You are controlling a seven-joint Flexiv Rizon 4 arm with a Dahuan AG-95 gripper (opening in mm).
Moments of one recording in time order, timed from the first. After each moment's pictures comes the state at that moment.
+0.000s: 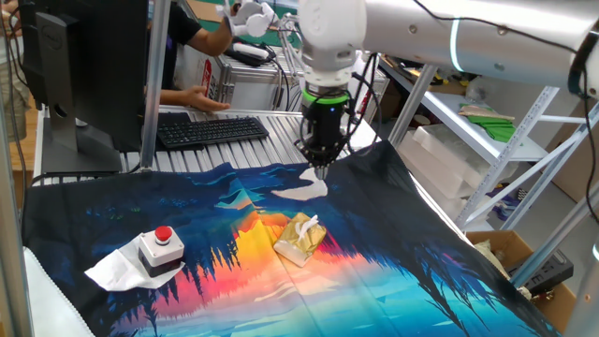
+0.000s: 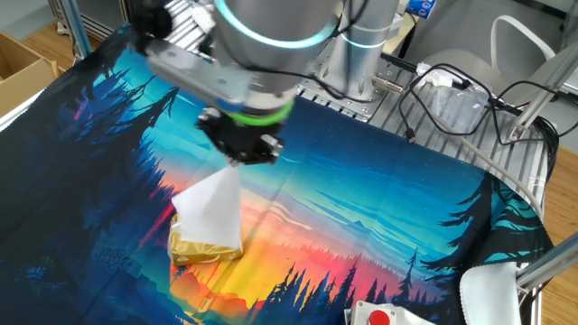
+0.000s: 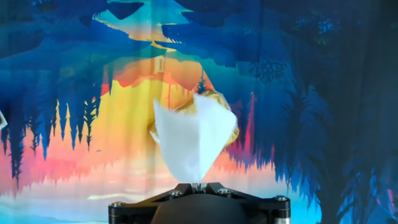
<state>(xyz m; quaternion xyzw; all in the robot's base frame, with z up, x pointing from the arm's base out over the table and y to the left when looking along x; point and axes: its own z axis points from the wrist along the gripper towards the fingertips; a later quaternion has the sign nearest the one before) 0.590 0.018 0.267 0.06 -0.99 0.11 0.07</state>
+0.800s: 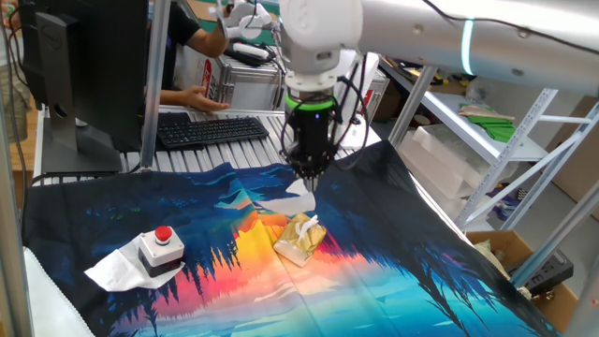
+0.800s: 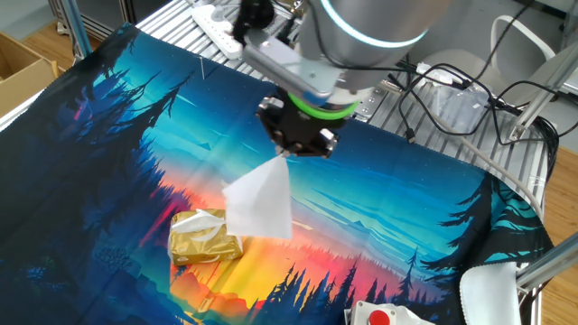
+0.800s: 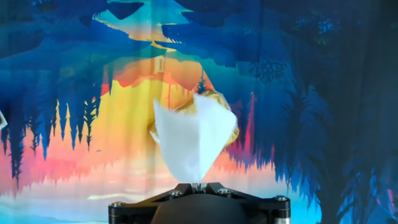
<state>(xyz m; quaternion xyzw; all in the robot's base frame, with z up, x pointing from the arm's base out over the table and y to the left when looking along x) 0.540 0.068 0.271 0.03 -0.99 0.12 0.07</state>
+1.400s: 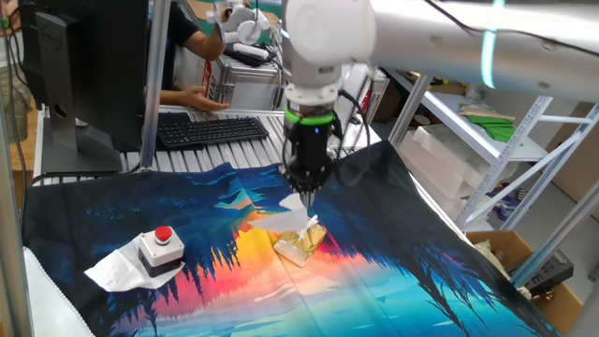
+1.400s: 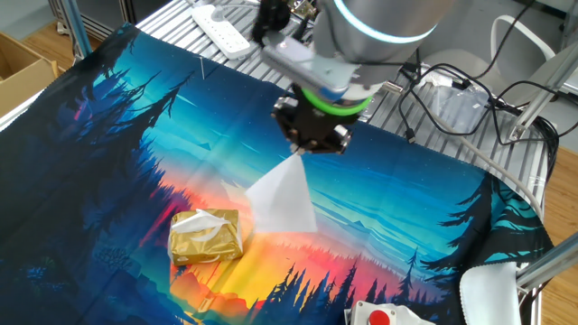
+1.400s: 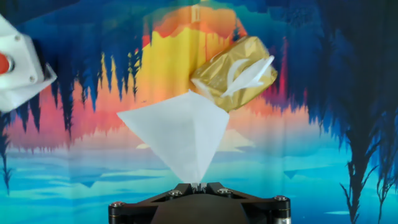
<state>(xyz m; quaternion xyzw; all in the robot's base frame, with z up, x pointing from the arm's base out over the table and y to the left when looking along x) 0.505 0.082 0.258 0.04 -0.99 0.11 0.07</state>
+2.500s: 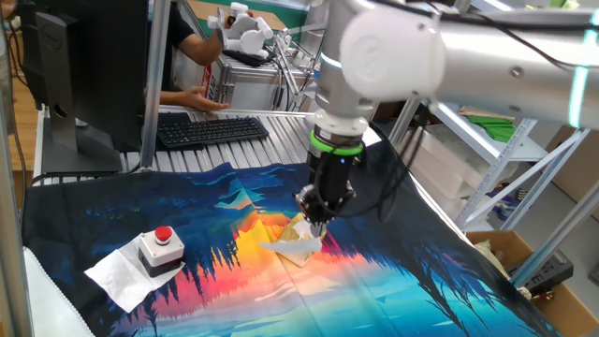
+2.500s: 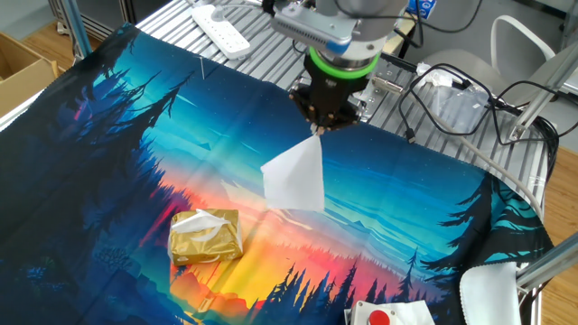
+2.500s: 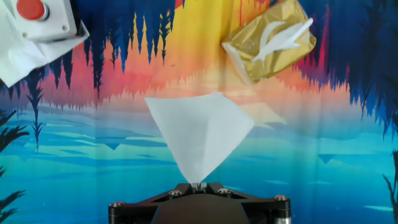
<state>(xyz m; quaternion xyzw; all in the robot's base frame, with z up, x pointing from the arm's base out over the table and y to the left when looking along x) 0.444 0.084 0.245 0.06 -1.00 0.03 0.07</state>
